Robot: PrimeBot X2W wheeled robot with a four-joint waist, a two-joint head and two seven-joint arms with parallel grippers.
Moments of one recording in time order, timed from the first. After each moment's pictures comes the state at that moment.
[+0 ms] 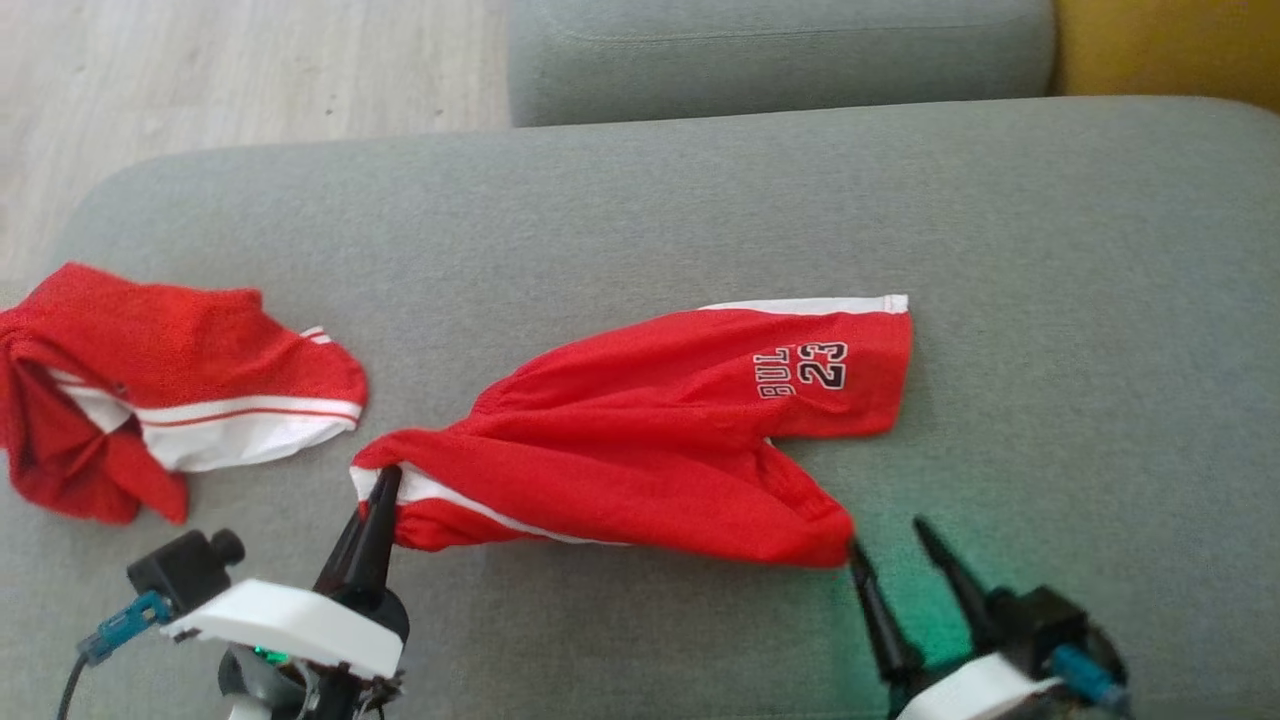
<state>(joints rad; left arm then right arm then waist) 0.04 0.21 -0.28 0.10 -0.98 -0.04 -0.07 0.05 -0.08 0.24 0.34 0.15 0.13 -0.26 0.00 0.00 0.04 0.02</state>
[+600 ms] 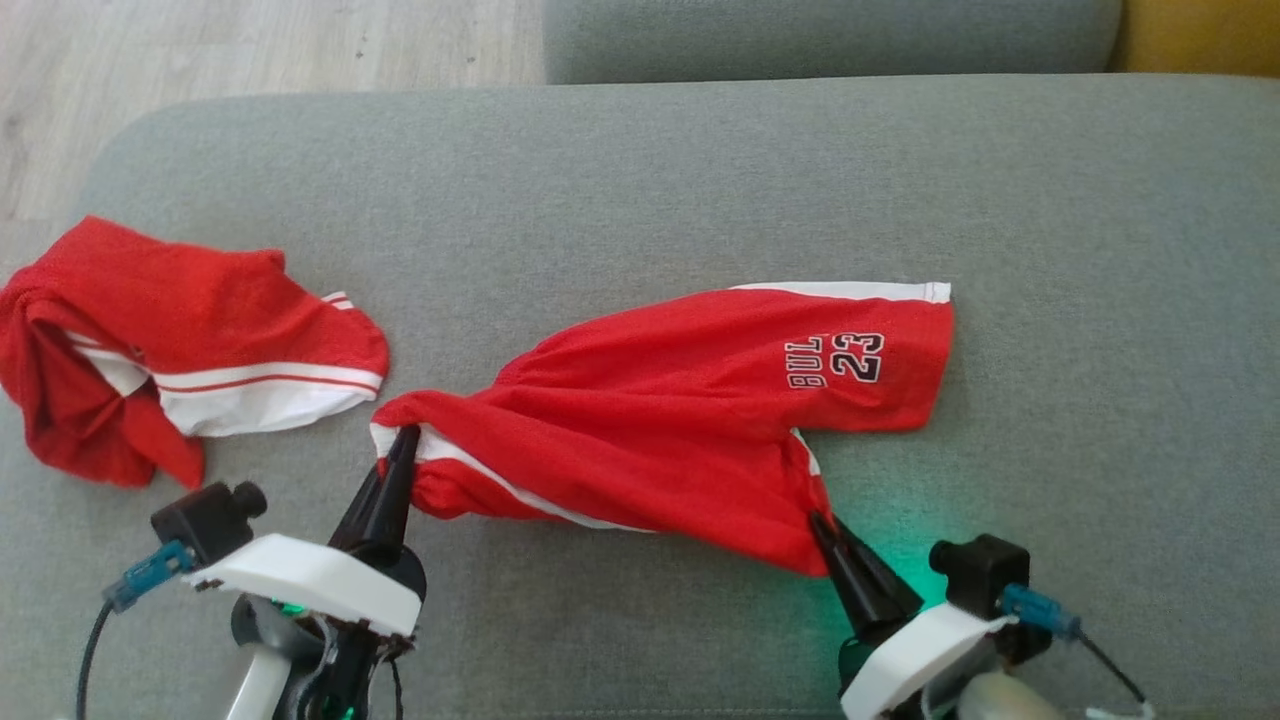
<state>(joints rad) -0.07 0.20 -0.32 0.21 -0.94 -0.08 -0.09 -0.14 -0.14 0.55 0.56 0.51 0.13 -0.26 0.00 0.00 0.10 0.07</state>
